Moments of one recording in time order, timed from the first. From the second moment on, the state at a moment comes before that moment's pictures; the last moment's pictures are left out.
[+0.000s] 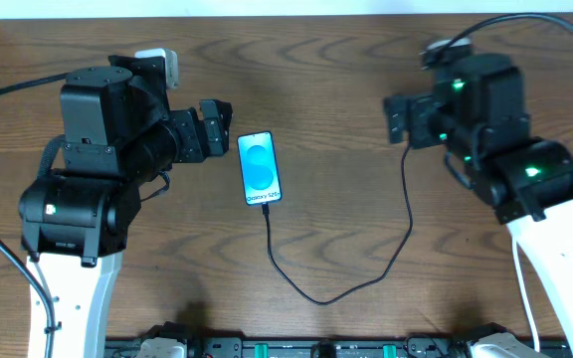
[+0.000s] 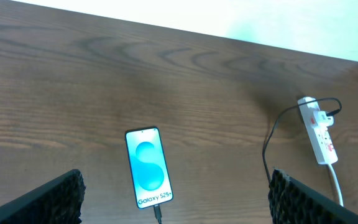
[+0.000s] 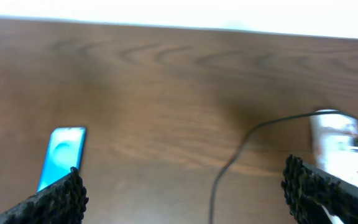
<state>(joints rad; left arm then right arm) -0.13 1.20 1.53 -1.00 0.22 -0.25 0.31 1.30 1.39 -0.75 0.06 0.14</state>
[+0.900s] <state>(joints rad) -0.13 1.20 1.53 -1.00 0.22 -0.25 0.09 0.15 0.13 -0.05 -0.02 0.07</state>
